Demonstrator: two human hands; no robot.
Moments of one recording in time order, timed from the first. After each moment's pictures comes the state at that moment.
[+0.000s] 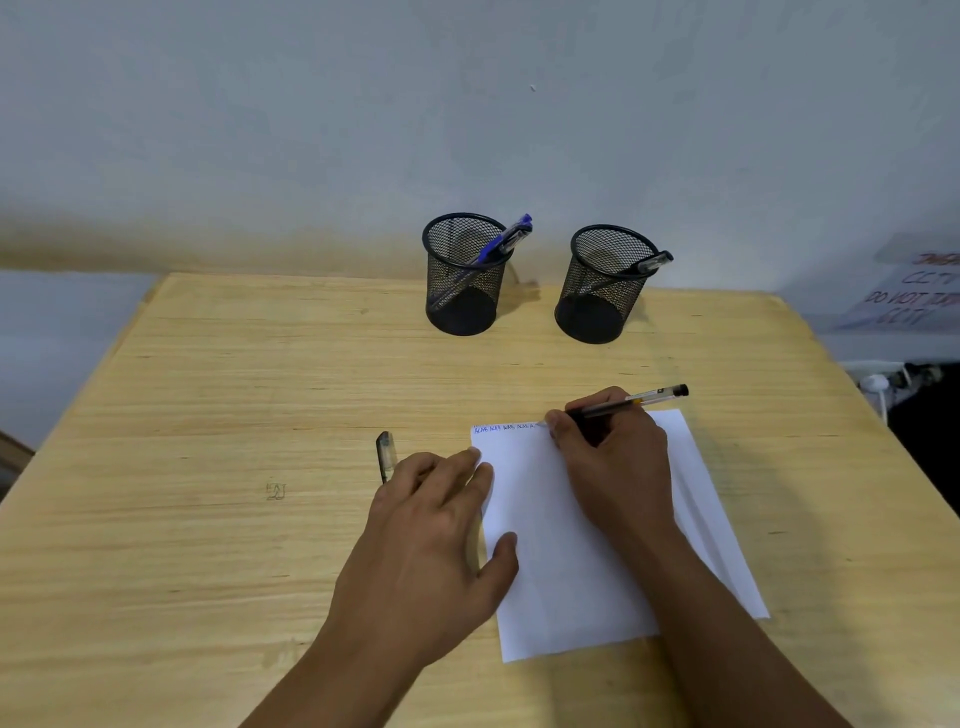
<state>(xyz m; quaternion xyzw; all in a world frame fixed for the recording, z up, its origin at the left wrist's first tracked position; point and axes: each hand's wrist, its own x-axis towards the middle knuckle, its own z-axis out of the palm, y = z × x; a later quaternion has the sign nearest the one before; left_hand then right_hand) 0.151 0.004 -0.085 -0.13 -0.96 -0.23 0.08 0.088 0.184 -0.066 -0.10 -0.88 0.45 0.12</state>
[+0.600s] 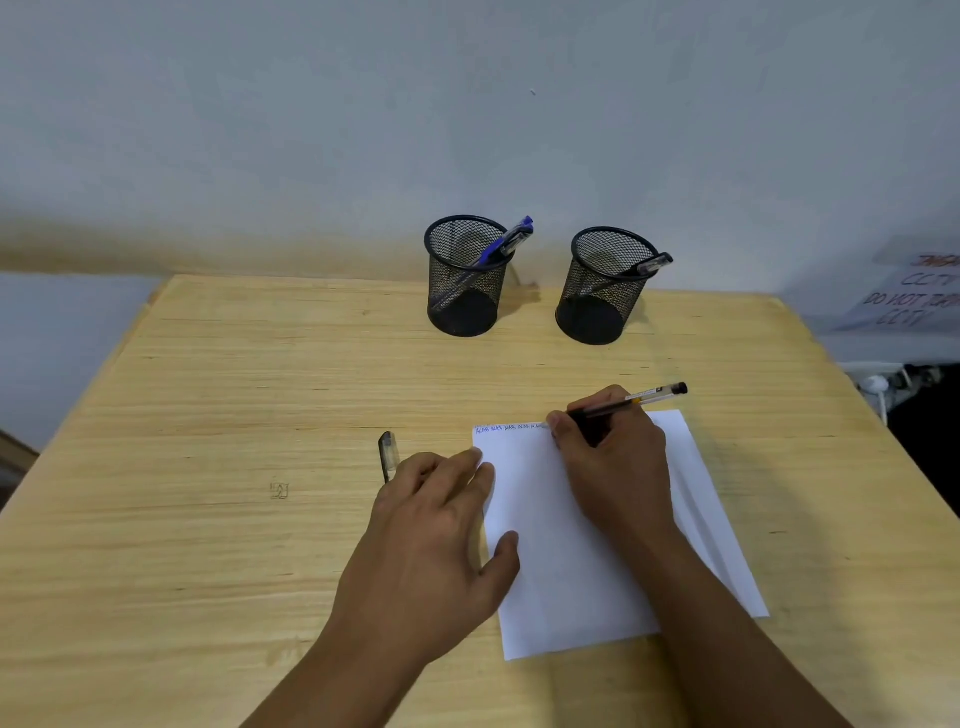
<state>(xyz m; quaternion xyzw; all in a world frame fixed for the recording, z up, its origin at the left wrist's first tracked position) 0.150 0.004 -0.085 -0.14 -0.96 -0.23 0.09 0.088 0.183 -0.064 -0.10 -0.88 0.44 0.11</state>
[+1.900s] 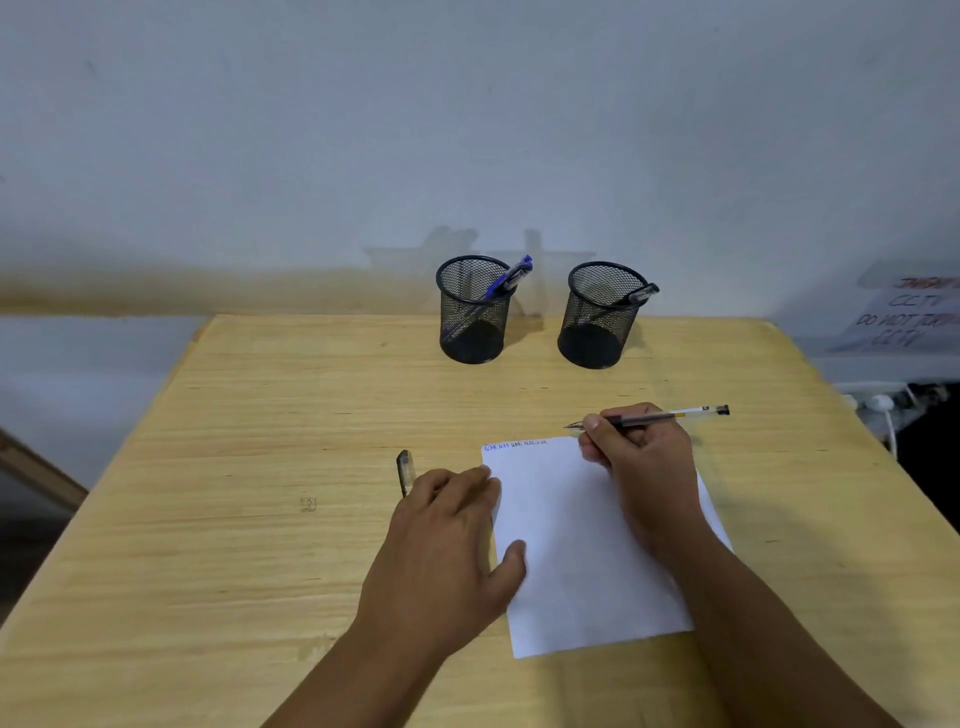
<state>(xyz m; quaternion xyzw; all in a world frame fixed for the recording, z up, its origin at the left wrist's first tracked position) 0.151 0.005 -0.080 -0.13 -0.97 -0.20 0.06 0.091 0.202 -0.050 -0.14 -0.76 0.63 0.11</state>
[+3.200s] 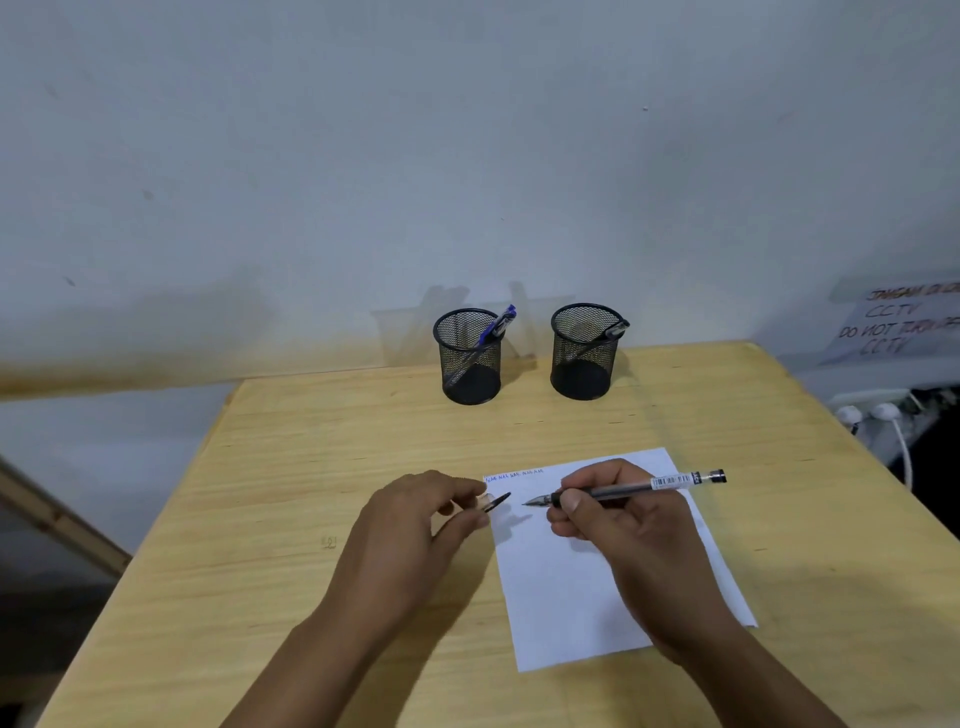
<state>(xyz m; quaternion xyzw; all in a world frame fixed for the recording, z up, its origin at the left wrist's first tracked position) 0.143 -0.022 -0.018 -0.13 -0.92 -0.36 0.09 0.171 0.186 0.001 -0.02 -0.71 0.70 0.05</state>
